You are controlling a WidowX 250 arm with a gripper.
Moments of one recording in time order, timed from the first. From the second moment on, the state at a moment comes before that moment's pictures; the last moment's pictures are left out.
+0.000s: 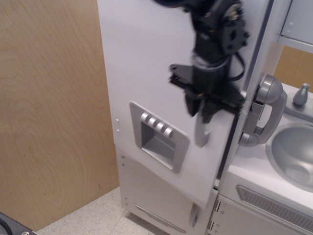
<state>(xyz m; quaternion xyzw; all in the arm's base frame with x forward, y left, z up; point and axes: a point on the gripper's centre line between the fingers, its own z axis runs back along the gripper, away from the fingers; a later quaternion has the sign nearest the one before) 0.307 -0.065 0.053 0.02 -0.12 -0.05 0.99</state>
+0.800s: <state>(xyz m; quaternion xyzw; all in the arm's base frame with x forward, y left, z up) 0.250 -0.053 0.057 0.03 -0.07 -0.03 1.00</state>
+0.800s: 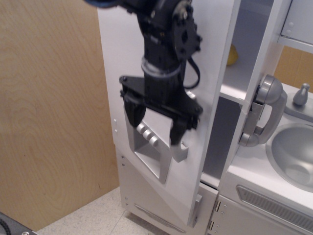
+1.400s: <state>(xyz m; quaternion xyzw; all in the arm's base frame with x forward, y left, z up) 0.237 -0.142 0.060 -0.01 -0.01 -0.16 0.99</state>
